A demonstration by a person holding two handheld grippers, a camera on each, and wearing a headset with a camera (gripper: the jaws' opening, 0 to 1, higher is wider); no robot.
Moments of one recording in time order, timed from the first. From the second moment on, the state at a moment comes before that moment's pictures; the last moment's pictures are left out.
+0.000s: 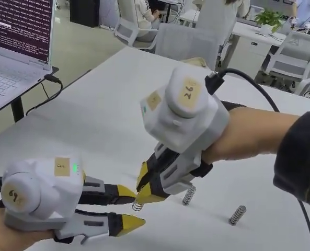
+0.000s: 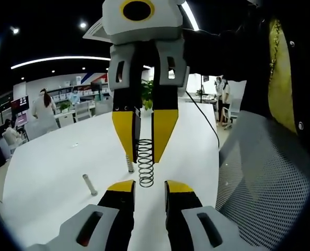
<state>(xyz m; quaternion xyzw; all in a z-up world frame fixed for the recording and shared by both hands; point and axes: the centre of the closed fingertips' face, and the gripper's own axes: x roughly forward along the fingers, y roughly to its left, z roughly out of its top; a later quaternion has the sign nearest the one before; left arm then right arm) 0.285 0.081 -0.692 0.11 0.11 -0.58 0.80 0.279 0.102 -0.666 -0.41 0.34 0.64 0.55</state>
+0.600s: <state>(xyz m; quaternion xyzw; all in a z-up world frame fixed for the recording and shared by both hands) 0.293 0.108 -0.700 0.08 0.13 -0.54 0.83 0.299 0.095 -0.660 -0.41 0.35 0.62 0.57</state>
